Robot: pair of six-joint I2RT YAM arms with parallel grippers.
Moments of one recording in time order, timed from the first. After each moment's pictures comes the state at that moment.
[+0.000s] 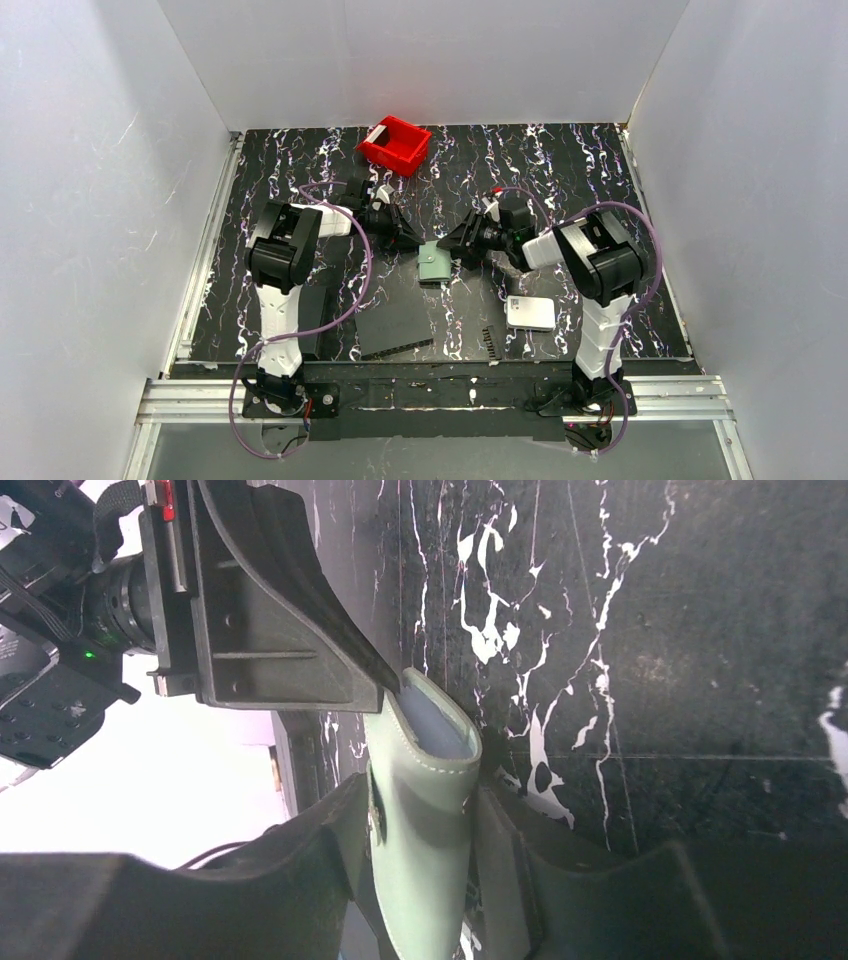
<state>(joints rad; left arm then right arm) -0.32 2.14 1.22 -0.02 0.85 -0.86 0.43 1.97 0.83 0.62 -0.66 0.99</state>
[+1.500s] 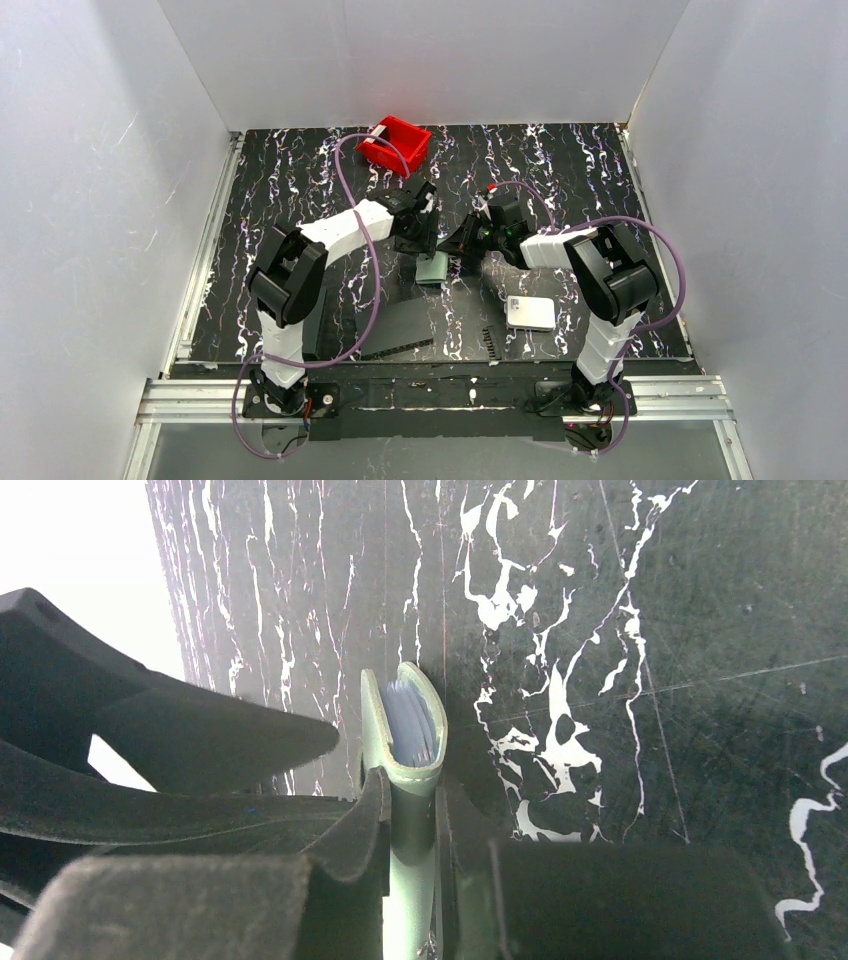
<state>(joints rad) -0.66 1.93 1.40 -0.59 0.01 -0.45 0.50 1.83 0.86 0.34 -0.44 0.87</state>
